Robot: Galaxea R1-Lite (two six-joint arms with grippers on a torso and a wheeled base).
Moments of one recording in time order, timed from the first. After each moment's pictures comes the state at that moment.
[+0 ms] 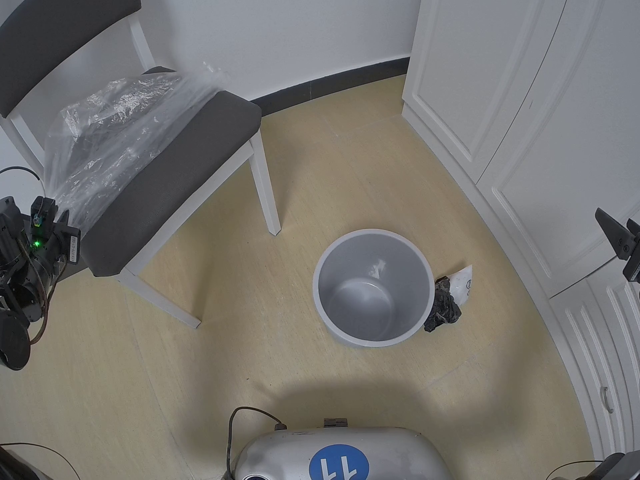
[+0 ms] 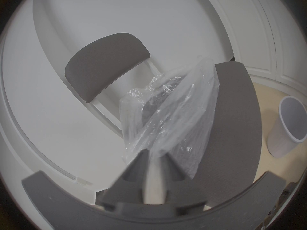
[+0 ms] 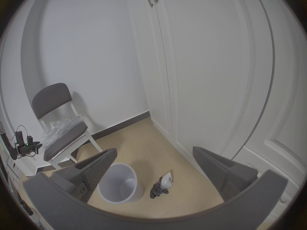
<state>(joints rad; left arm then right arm) 0.09 1.56 -0.50 -1.10 0.27 0.47 0.10 0.98 -0.43 -0.64 -0.09 0.14</state>
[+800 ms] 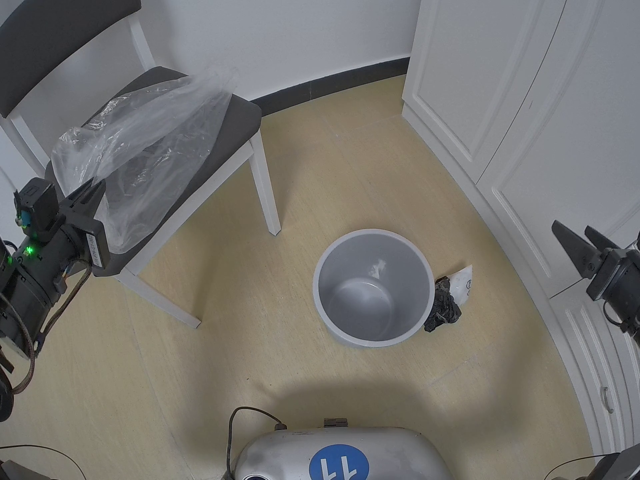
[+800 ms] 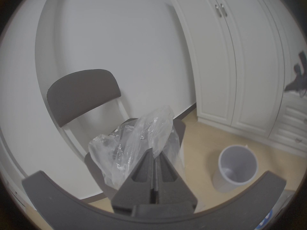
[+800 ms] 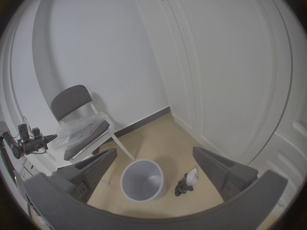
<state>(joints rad) -0.35 1.29 -0.46 -1.00 0.27 0.36 0.35 1.12 -0.33 -0.90 -0.13 0.20</state>
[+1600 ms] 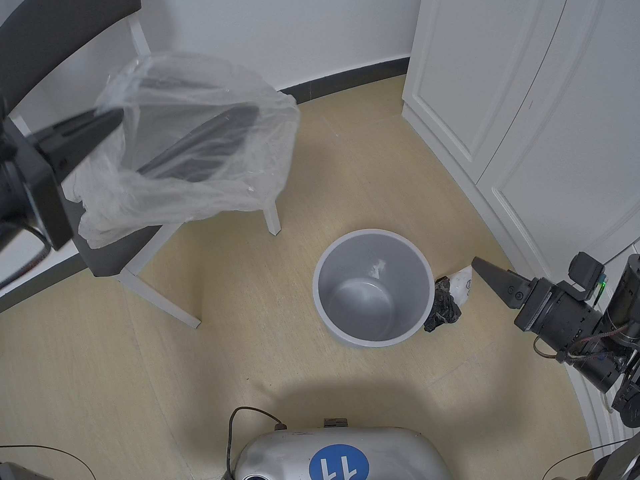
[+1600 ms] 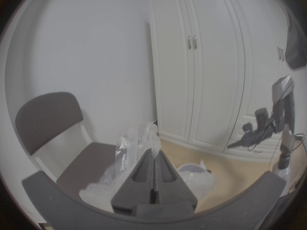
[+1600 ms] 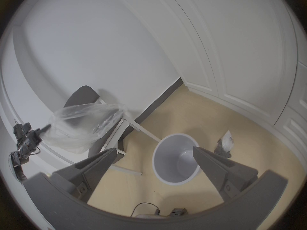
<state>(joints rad) -0.72 1.09 -0.87 -0.36 0.22 0.37 0.57 1.43 -0.27 -1.15 -0.15 0.52</state>
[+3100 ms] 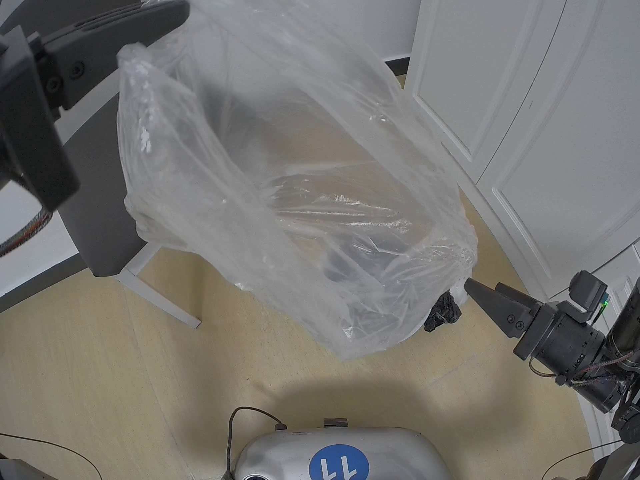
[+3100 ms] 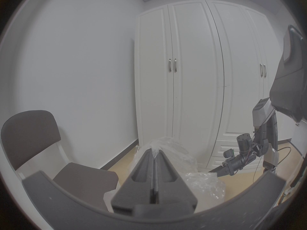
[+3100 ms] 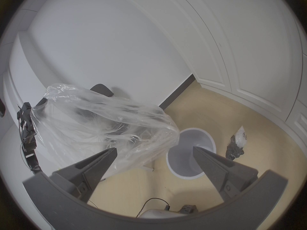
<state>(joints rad) -1.06 1.18 -1.04 -0.38 0.31 0.46 0.67 1.43 -0.19 -1.28 -0.13 0.50</state>
